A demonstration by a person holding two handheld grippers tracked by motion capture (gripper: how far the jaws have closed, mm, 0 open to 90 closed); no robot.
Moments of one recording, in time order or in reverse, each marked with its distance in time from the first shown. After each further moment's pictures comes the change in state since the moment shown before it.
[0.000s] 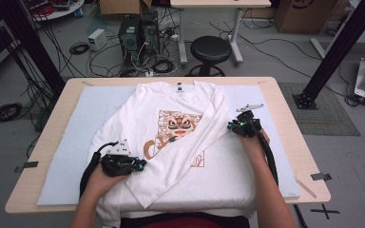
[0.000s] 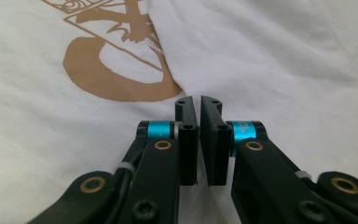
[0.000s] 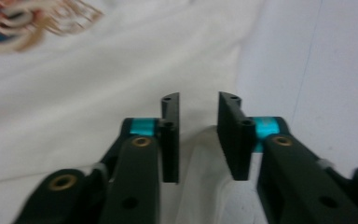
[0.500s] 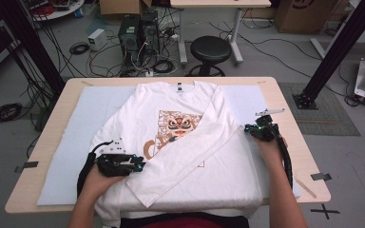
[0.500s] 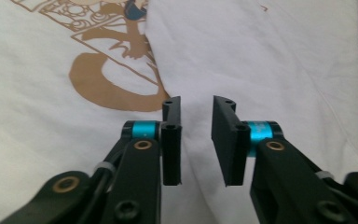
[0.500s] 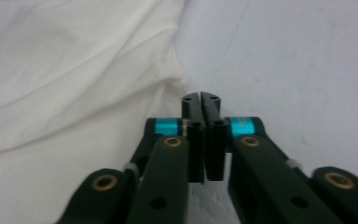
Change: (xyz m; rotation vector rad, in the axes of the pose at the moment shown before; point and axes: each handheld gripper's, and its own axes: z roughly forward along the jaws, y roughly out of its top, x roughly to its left) left arm 0.000 0.002 -0.012 -0.078 0.018 -0.029; right arm -0.044 -0.032 -0.026 -0.028 0.026 0.070
